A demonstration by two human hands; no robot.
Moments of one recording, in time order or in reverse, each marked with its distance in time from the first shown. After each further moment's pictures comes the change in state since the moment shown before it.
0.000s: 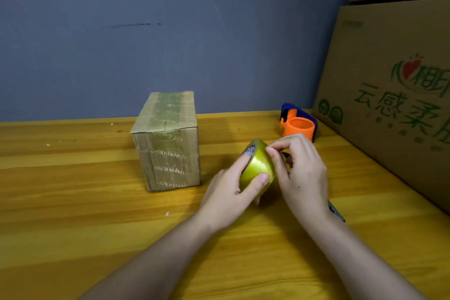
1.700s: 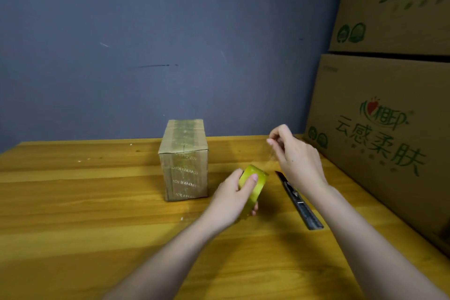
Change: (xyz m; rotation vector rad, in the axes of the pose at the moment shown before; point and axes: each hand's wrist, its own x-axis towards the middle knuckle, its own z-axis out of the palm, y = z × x) left_hand -0.012 0.055 -0.019 -0.283 -0.026 -0.310; right_hand 0.063 -0.020 -0.046 -0.260 -0.297 0.030
